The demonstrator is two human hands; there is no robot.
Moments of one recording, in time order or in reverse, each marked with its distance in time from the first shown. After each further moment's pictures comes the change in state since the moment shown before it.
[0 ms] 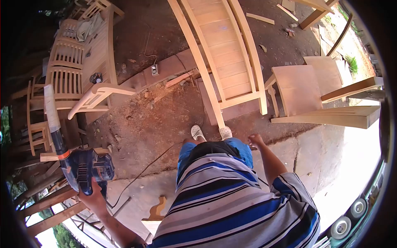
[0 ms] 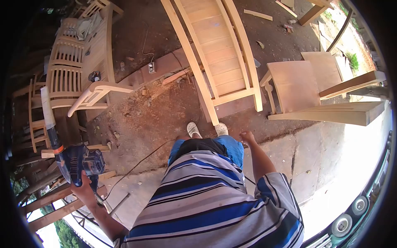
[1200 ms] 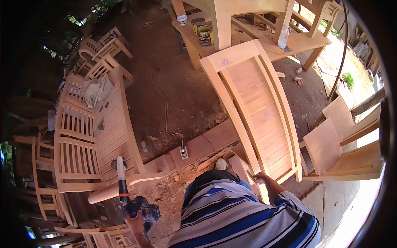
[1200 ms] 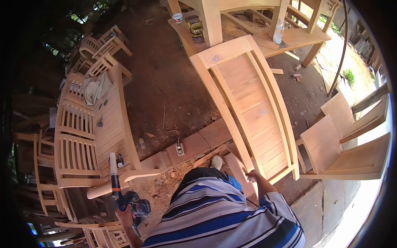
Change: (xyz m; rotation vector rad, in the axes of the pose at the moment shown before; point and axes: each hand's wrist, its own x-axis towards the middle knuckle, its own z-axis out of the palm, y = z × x) left_hand 0.400 -0.085 0.247 -0.408 -0.277 -0.210; right_hand 0.159 -0.375 0.200 -0.054 -0.084 0.111
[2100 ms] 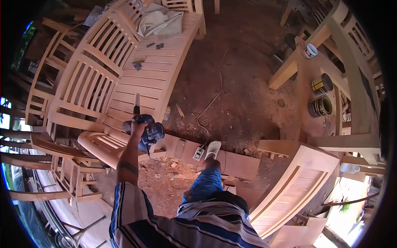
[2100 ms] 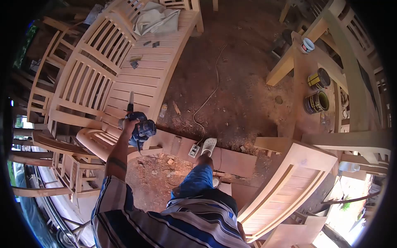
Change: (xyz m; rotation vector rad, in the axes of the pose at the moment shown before) left_hand 0.506 -0.079 0.116 -0.286 0.089 -0.384; right_hand -0.066 -0.227 0.006 -0.021 -0.075 0.164
